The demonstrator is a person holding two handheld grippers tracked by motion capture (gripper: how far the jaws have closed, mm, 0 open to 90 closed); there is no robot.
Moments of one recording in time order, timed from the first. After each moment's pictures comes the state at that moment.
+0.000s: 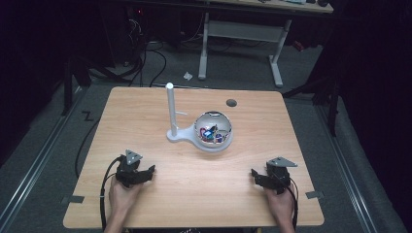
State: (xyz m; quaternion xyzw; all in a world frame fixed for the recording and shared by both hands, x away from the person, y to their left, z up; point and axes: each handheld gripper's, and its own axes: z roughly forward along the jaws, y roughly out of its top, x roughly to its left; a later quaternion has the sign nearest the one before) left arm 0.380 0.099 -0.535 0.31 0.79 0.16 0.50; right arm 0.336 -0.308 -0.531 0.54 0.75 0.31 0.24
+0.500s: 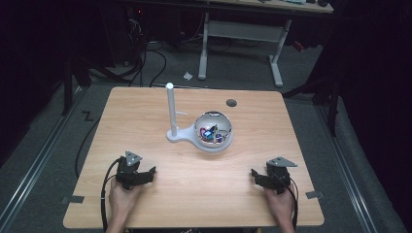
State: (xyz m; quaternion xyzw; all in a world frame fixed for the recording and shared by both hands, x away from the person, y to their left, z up) left arm 0.377 0.098 -0.536 0.31 0.80 0.16 0.50; right arm 0.336 -0.308 -0.531 0.54 0.75 0.31 0.24
